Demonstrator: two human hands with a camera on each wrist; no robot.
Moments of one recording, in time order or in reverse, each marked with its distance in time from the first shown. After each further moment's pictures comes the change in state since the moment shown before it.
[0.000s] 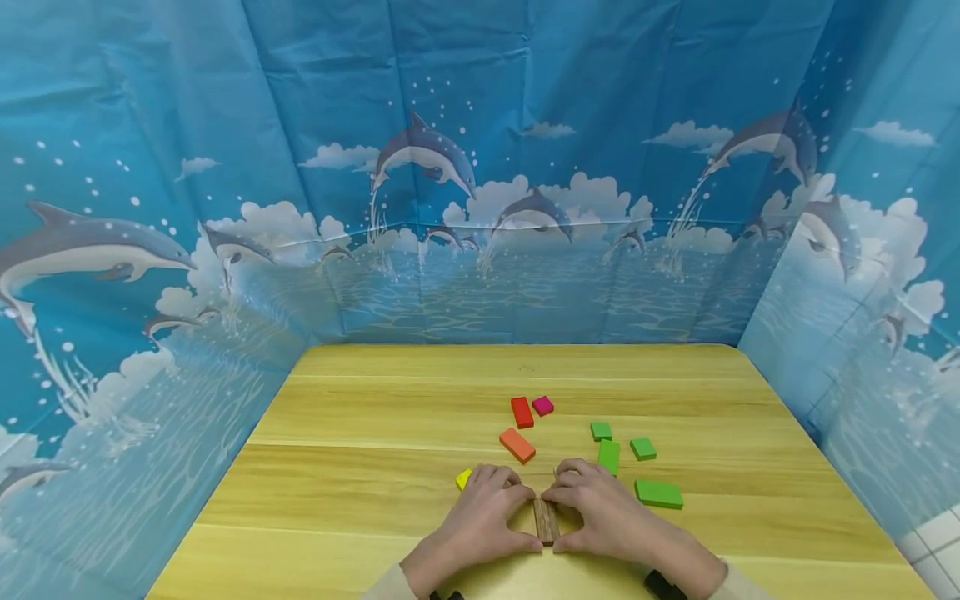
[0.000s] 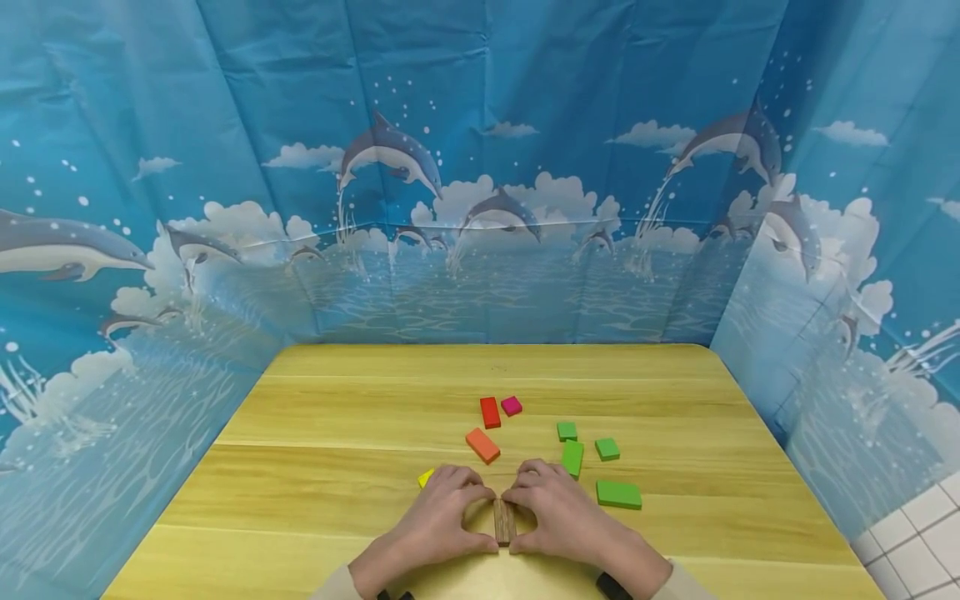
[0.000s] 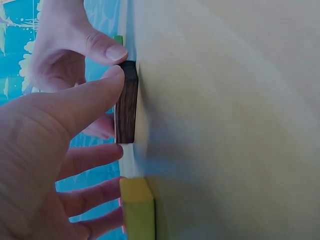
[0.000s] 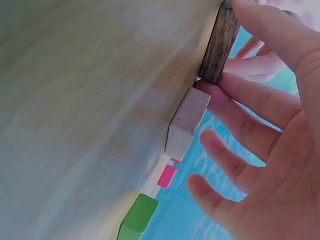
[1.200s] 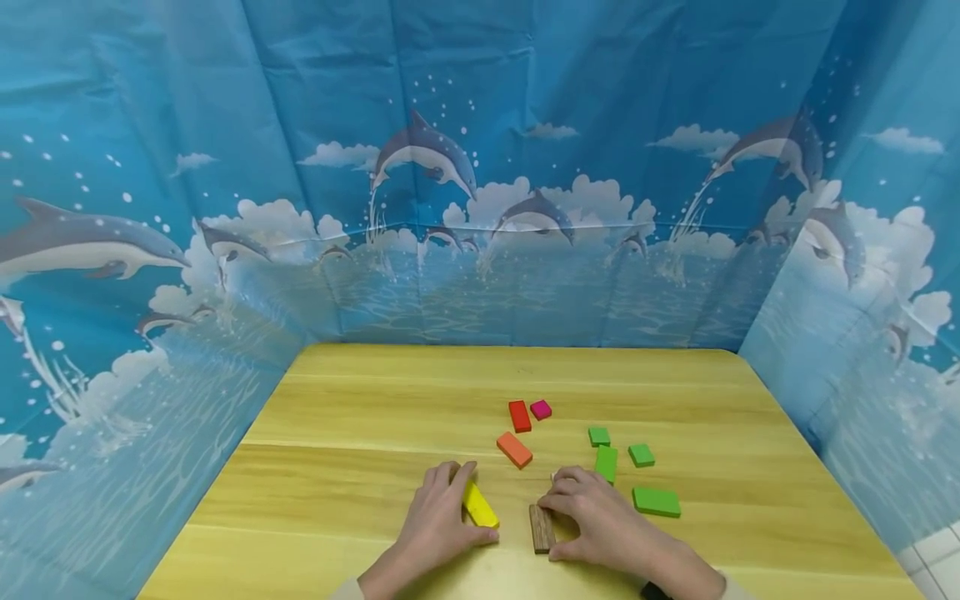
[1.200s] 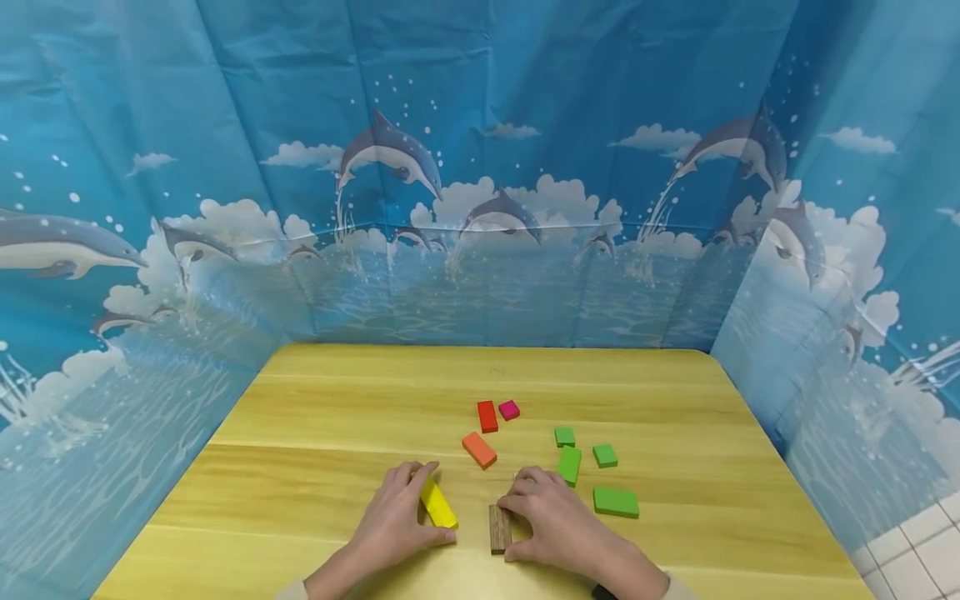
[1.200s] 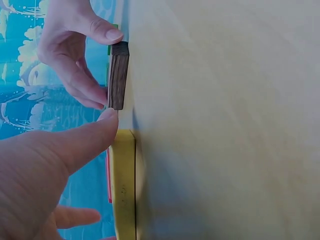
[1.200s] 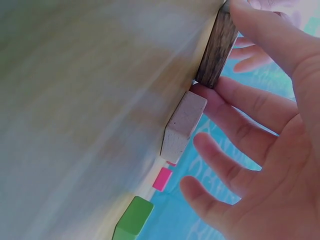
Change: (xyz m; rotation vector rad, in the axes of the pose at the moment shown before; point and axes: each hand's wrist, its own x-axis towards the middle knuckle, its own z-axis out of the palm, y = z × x) left_hand -0.030 -0.031 -0.009 -0.138 0.121 -0.322; right_hand 0.002 -0.002 -0.002 0.004 -0.020 0.018
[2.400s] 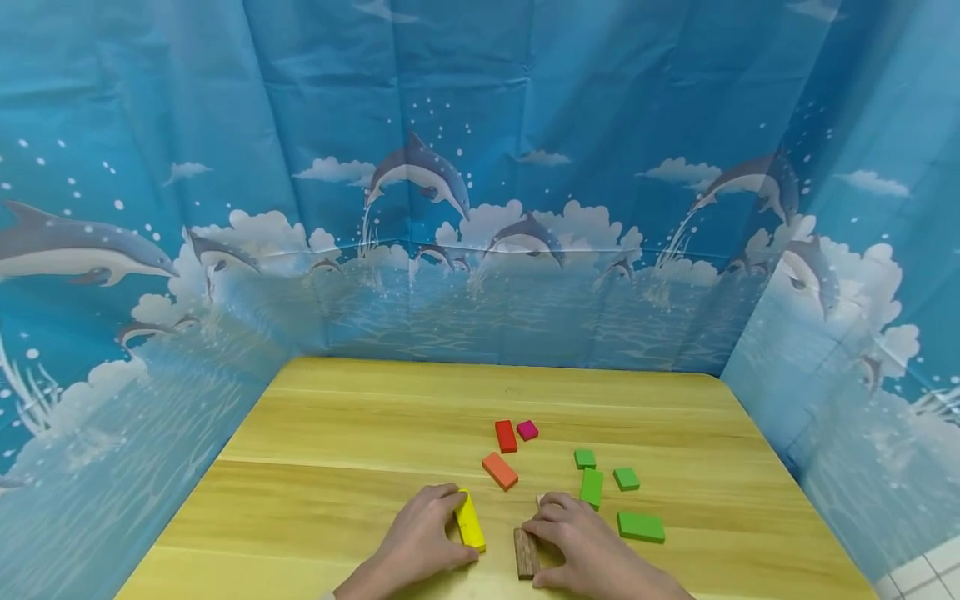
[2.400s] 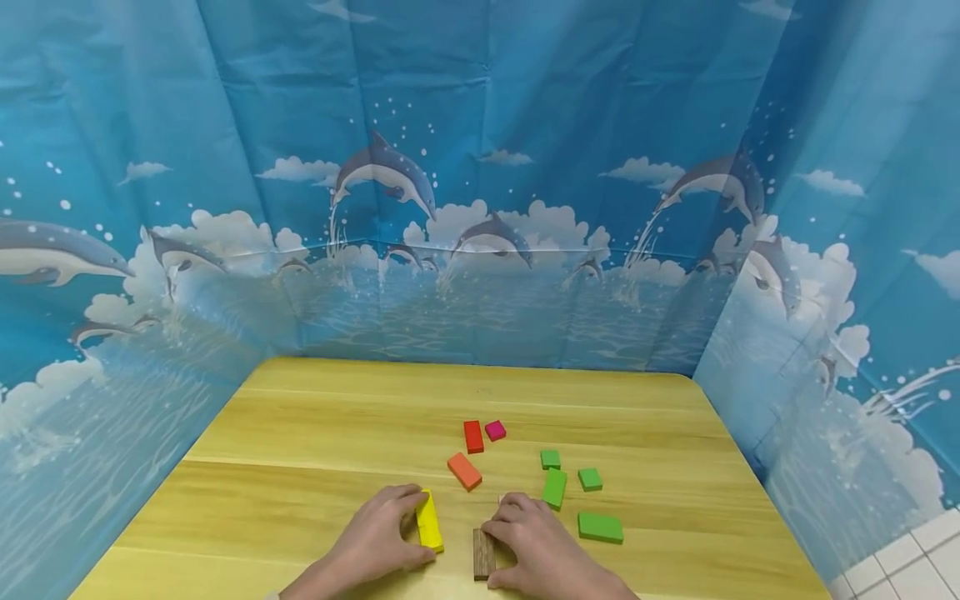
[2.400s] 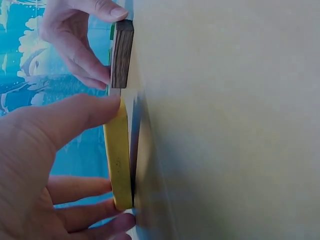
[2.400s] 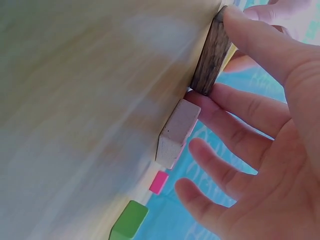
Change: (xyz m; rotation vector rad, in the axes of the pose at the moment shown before) left_hand 0.011 -0.005 -0.007 -0.027 -0.089 0.077; right_hand -0.001 -0.002 -0.002 0.067 -0.112 0.049
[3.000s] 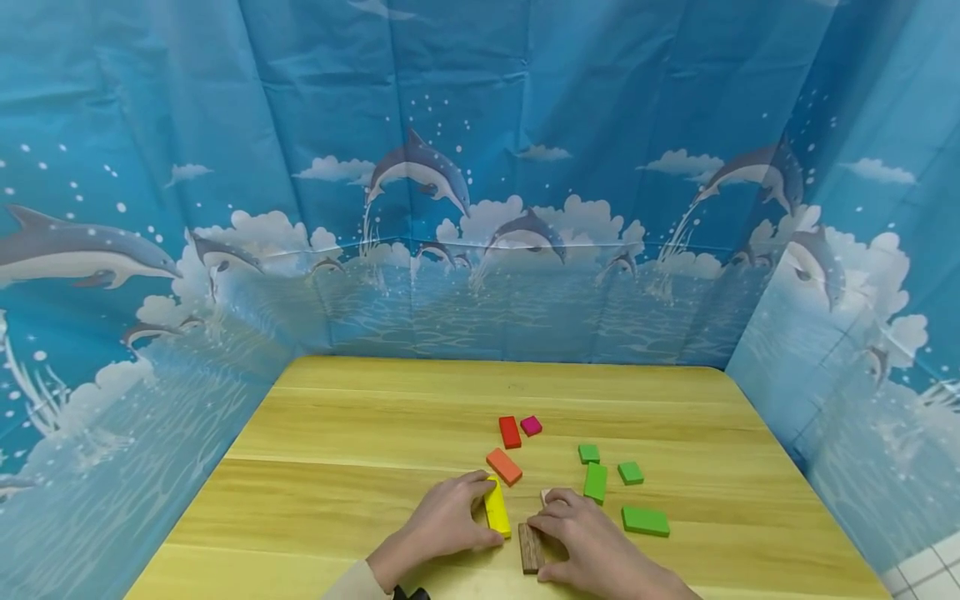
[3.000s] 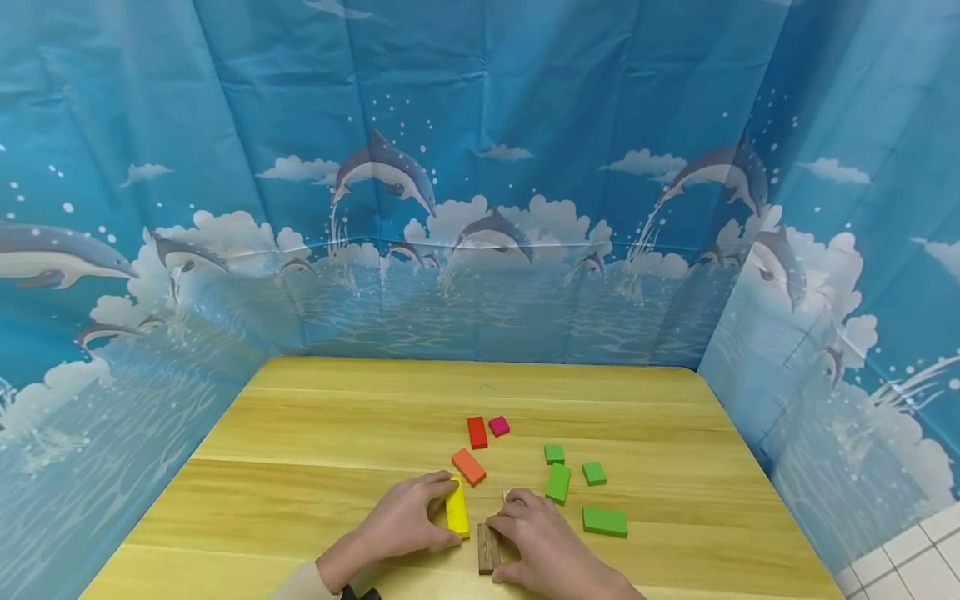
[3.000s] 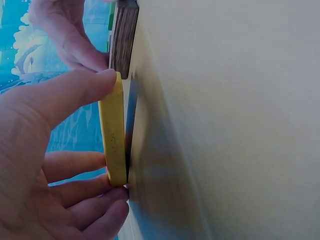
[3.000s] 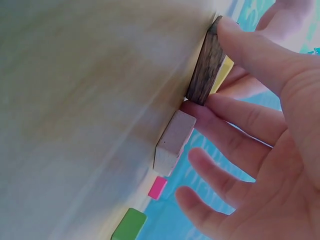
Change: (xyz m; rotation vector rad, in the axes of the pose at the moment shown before) left_hand 0.032 0.007 0.010 0.014 -0.100 0.101; right_hand -0.003 -0.001 0.005 -0.030 0.080 -0.010
